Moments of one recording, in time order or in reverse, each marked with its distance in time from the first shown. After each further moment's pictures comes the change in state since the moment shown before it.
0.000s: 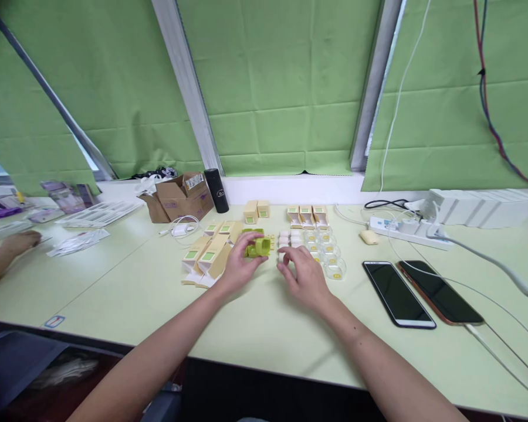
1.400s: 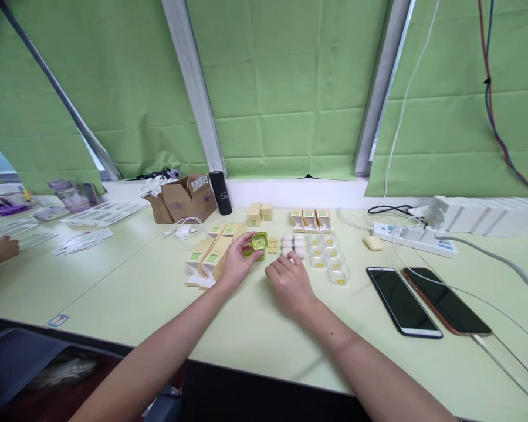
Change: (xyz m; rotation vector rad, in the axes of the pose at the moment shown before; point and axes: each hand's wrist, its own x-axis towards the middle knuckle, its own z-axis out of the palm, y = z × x) left_hand 0.009 -0.022 -0.005 -0.193 0.155 -0.275; right_hand 0.011 -0.011 0.039 -0.563 -0.093 -0.320
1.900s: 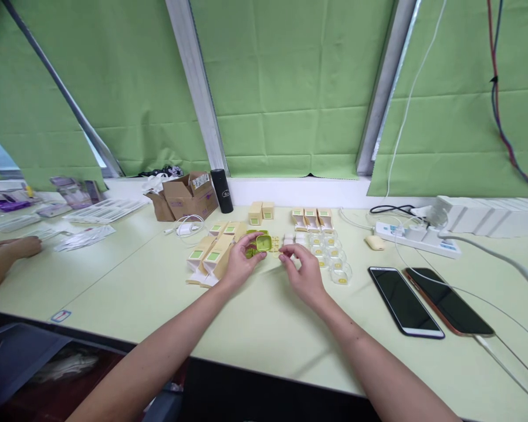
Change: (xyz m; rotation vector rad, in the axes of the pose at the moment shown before) left_hand -0.007 0.010 0.002 0.028 -0.051 0.039; right_hand 0.005 0.014 -0.020 0.804 0.318 0.503
